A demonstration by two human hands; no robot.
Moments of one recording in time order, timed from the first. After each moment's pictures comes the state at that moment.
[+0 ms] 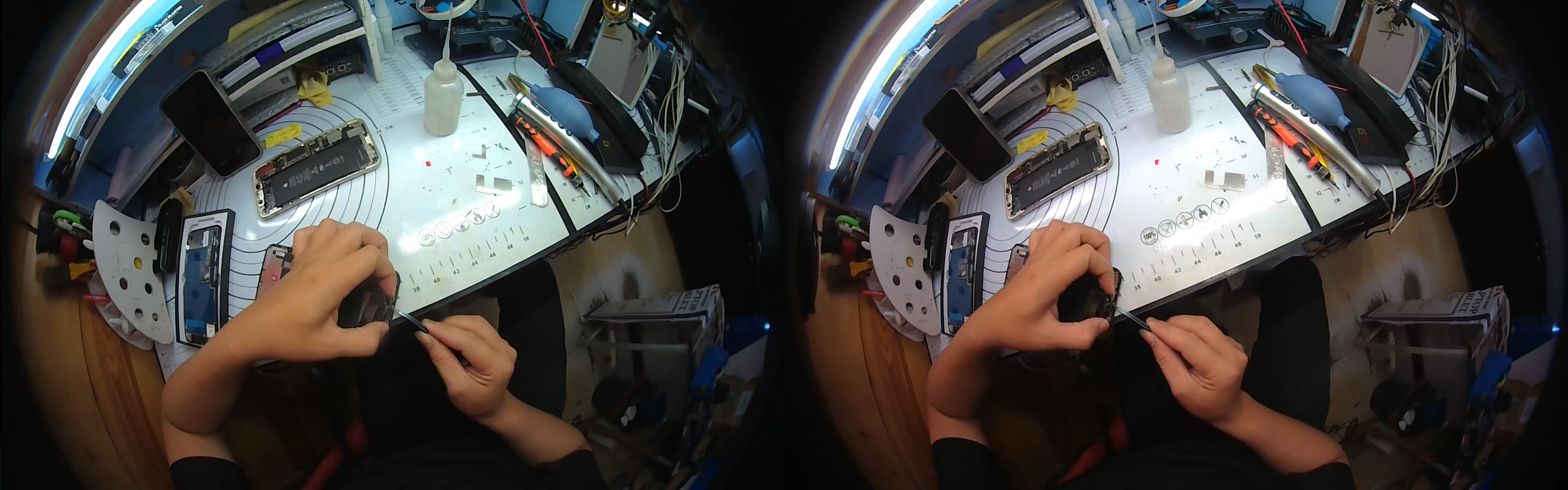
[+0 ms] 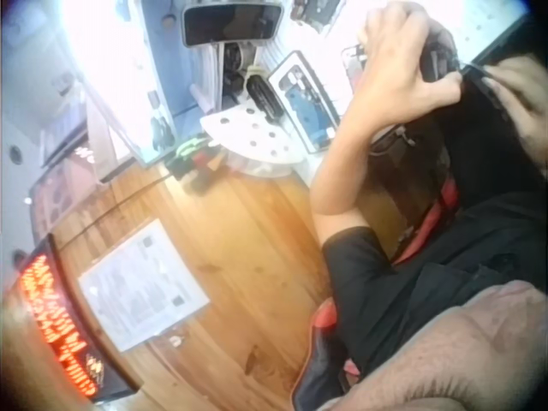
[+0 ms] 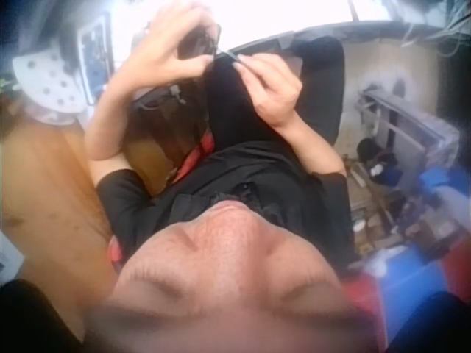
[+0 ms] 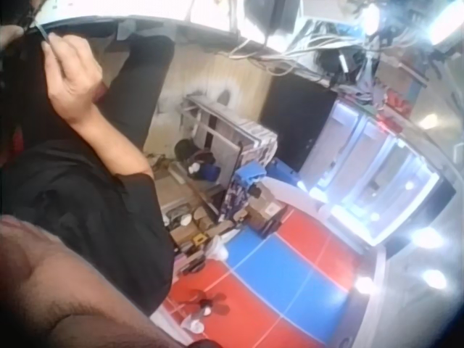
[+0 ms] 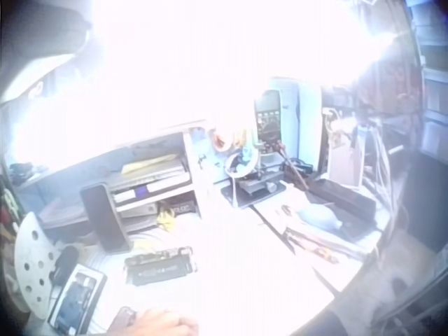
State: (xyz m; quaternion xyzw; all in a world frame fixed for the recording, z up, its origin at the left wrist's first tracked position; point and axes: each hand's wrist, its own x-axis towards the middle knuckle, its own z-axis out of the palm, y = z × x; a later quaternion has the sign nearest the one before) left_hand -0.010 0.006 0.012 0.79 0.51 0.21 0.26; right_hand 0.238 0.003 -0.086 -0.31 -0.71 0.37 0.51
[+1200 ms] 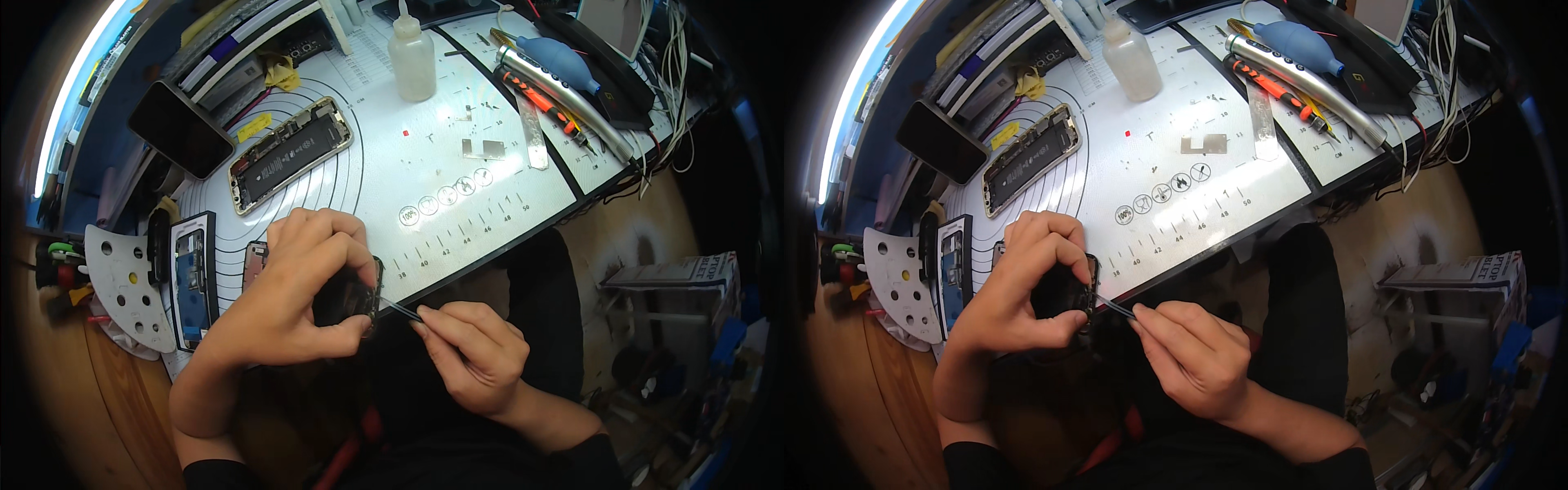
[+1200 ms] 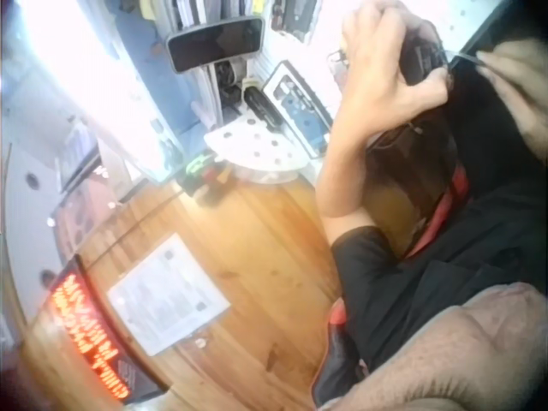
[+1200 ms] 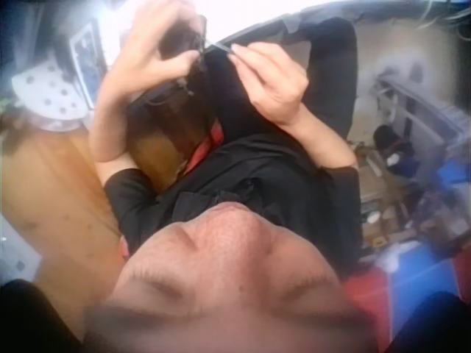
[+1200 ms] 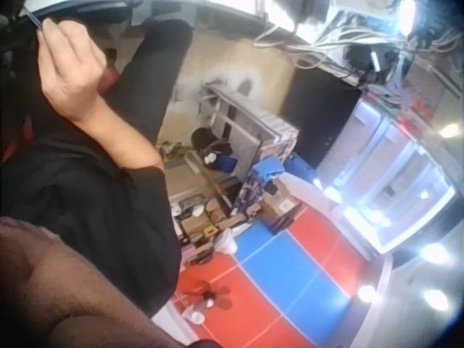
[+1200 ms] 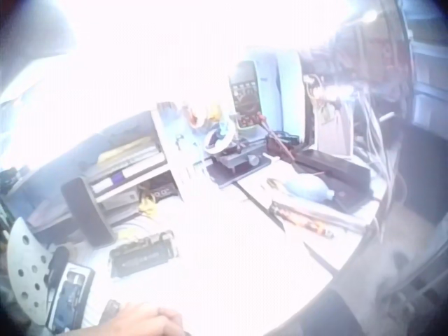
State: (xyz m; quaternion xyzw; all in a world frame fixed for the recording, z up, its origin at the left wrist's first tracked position) left_hand -0.009 0.008 0.018 0.79 0.53 0.18 0.26; right_hand 0.237 0.004 -0.080 -0.31 -0.72 0.32 0.52
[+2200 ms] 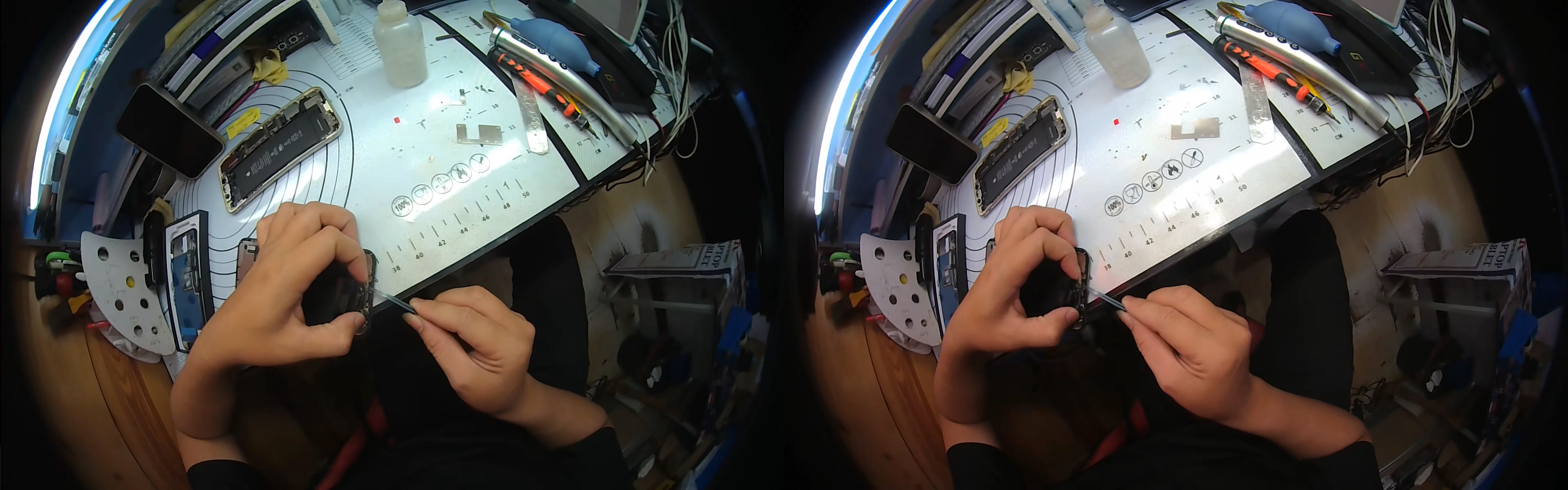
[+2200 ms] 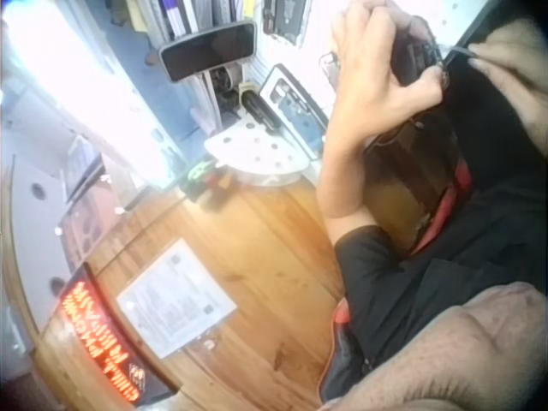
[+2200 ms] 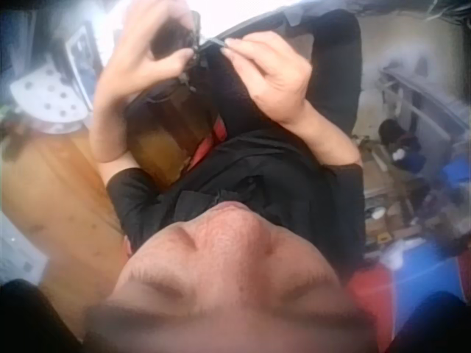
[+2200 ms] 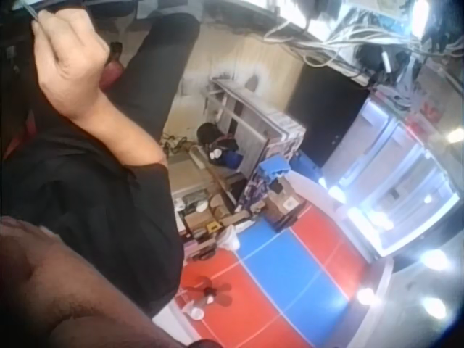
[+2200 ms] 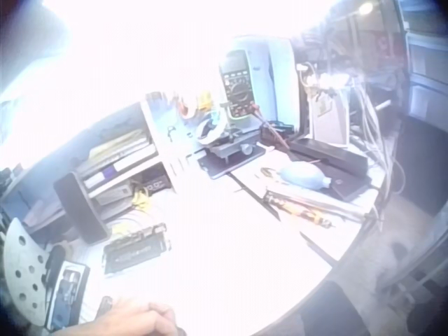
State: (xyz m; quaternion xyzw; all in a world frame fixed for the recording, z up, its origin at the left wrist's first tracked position) left_hand -0.009 0.009 0.020 0.78 0.54 0.16 0.26; right_hand 0.239 0.007 -0.066 -0.33 -0.70 0.41 0.49
